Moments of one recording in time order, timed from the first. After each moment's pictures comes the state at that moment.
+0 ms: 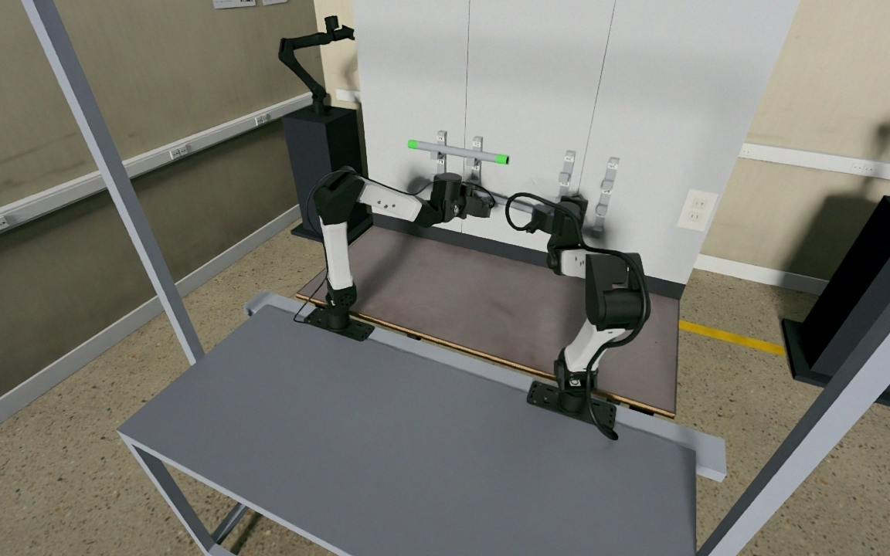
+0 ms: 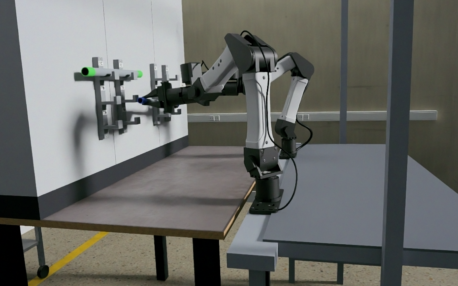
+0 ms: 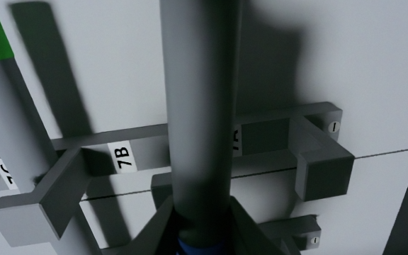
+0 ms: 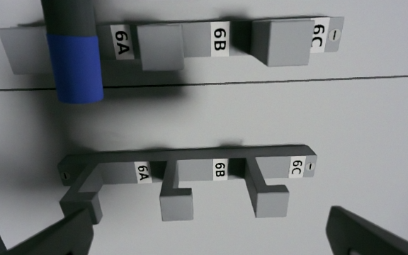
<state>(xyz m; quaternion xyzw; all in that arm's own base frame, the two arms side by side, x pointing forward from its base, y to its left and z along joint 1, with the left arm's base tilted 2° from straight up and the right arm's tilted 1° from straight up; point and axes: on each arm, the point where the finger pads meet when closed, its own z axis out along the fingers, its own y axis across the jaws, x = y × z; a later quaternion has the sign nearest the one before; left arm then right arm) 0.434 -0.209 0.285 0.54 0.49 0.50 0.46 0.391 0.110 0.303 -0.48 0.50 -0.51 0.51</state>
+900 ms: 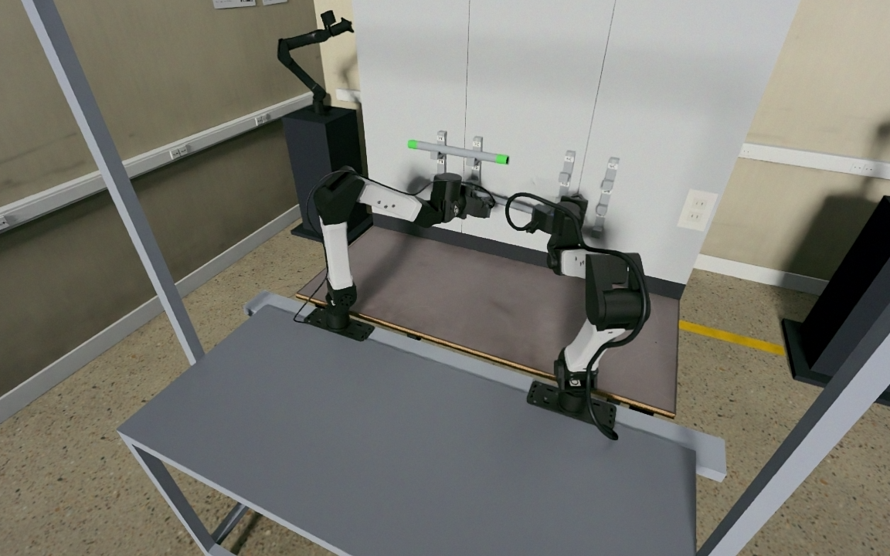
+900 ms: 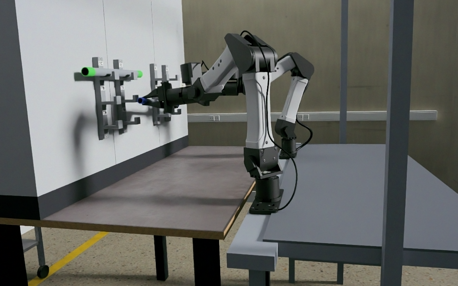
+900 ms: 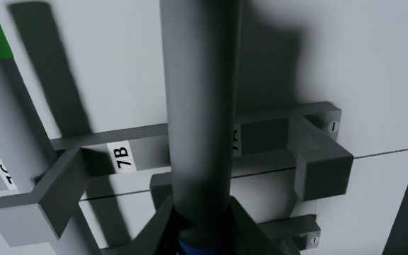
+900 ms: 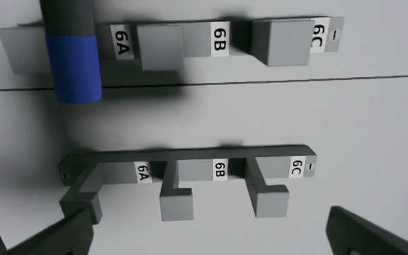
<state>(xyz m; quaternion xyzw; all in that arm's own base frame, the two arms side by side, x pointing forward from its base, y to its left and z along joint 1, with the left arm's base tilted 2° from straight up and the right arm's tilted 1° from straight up) 0.434 -0.209 0.284 0.54 0.49 0.50 0.46 0.391 0.110 0.303 -0.48 0.50 -0.51 0.51</state>
